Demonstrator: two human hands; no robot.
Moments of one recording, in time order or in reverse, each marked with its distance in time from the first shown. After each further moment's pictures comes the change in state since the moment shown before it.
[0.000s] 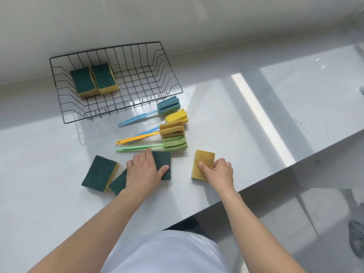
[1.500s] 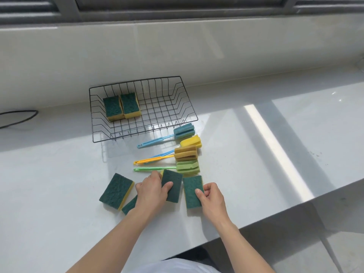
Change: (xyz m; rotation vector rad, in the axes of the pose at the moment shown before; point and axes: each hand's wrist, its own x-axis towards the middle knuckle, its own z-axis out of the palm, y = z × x) left_hand 0.003 -0.009 -0.012 -0.398 0.048 -0.173; right_hand -0.016 -0.016 0.038 0.387 -0.170 -0.232
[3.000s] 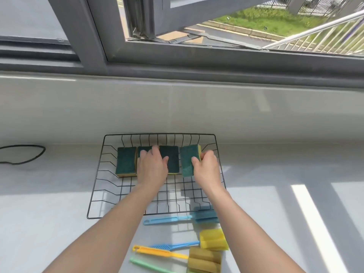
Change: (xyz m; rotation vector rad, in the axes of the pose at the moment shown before) left_hand 0.305 0.028 -0.102 0.120 0.491 -0.039; right_hand 0.286 -0.272 0.064 -0.257 0.035 -0.337
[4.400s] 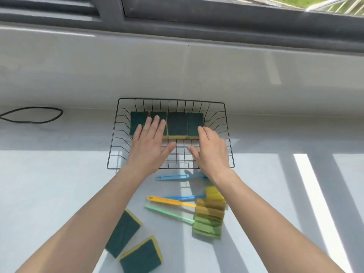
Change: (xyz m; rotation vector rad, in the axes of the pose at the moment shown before) left_hand -0.068 -0.047 -0.064 0.127 -0.179 0.275; right_hand -0.068 0.006 -0.004 -0.608 -0.034 -0.468
